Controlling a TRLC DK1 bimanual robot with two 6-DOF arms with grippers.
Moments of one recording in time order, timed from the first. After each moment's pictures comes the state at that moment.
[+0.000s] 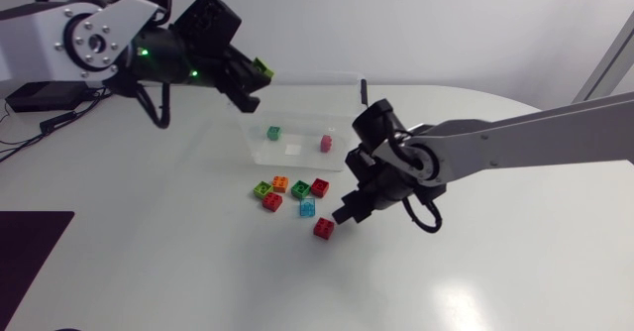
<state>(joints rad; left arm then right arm) -0.36 1.59 1.30 -0.23 0.23 0.51 0.56 1.77 1.01 -0.36 0.02 -0.03</state>
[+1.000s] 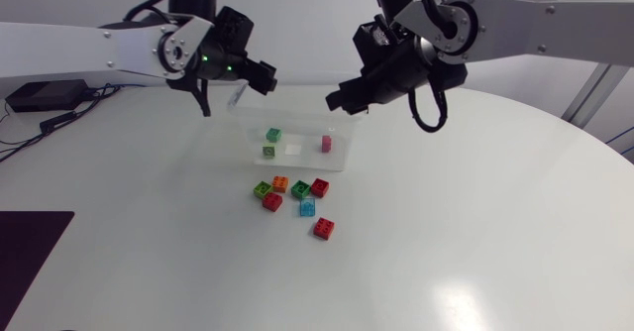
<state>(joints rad) -0.32 1.88 1.49 -0.10 0.01 0.31 0.48 1.77 1.49 -0.51 0.03 -0.03</state>
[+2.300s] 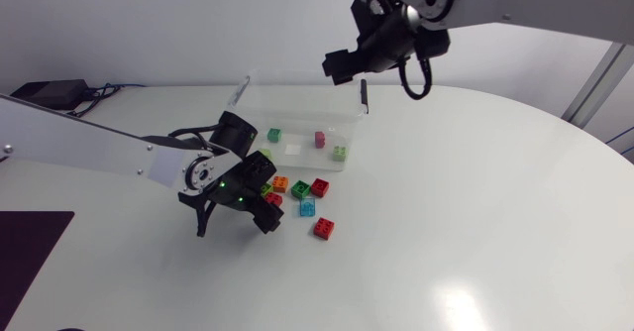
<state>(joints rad) -0.46 1.88 0.98 -0.19 0.08 0.33 0.44 1.89 1.71 -0.53 0.04 -0.03</state>
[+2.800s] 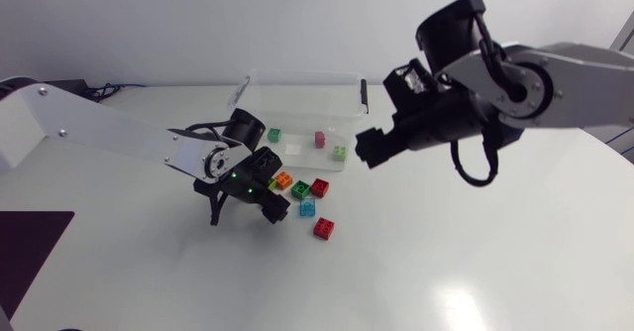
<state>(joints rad) -0.44 2.00 1.09 -0.20 0.11 0.31 0.48 1.49 1.10 -0.44 -0.04 -0.06</state>
